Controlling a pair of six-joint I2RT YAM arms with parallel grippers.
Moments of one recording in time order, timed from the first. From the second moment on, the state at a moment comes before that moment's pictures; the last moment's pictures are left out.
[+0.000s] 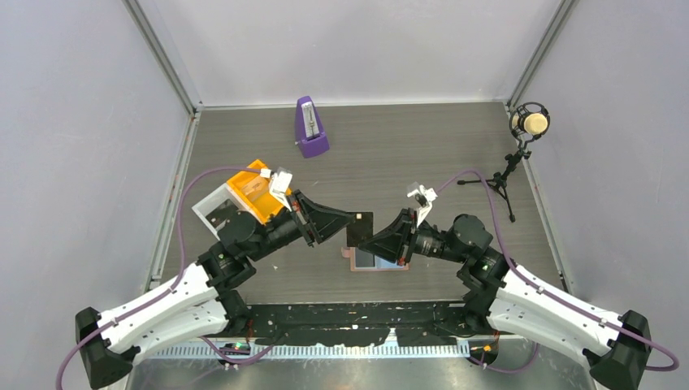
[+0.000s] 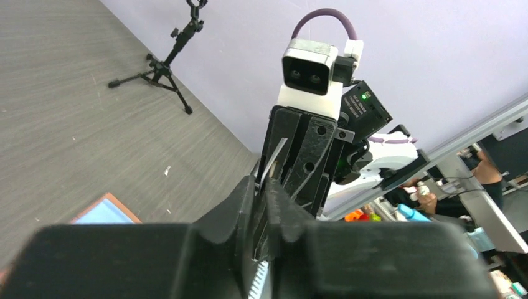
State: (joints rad) left arm -0.94 0.73 0.62 0.29 0.16 -0.78; right arm 0.88 0.70 0.47 0.34 -0.45 0.66
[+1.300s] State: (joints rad) left arm -0.94 0.85 0.94 -0.48 0.44 -0.48; right arm 0.83 0.89 0.48 0.18 -0.96 0.44
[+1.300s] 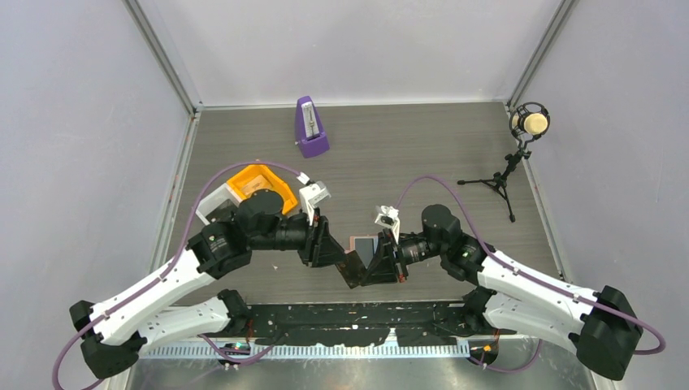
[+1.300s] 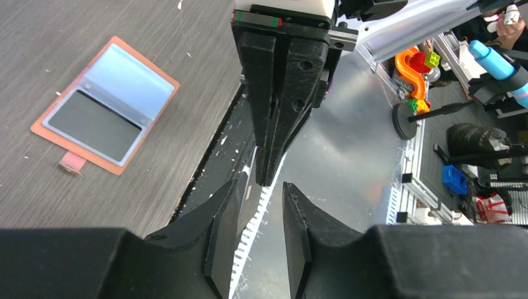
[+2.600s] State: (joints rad) left arm -0.26 0.54 0.74 -0.49 -0.06 -0.68; right arm 0.83 0.58 0.44 0.16 -0.60 0.43
